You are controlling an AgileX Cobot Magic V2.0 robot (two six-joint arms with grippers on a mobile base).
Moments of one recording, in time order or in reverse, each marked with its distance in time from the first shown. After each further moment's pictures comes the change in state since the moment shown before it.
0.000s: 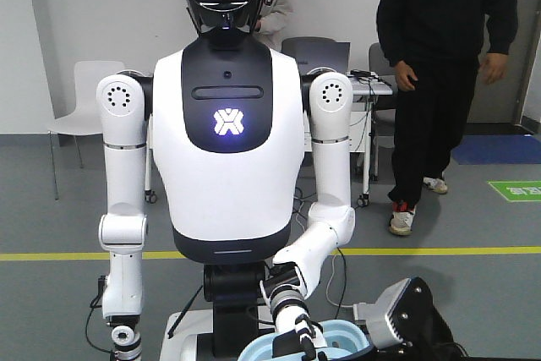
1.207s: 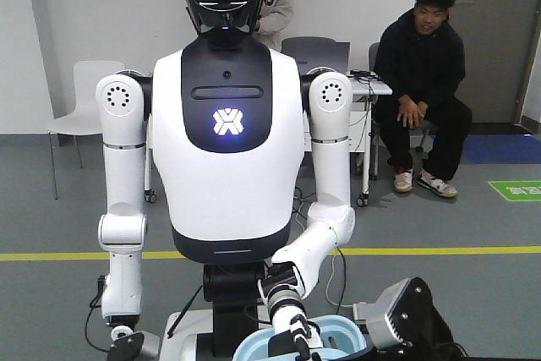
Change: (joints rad) left arm -0.064 1.340 -0.125 -0.093 -0.983 -0.304; right arm 0.000 0.000 0.000 0.000 0.001 0.000
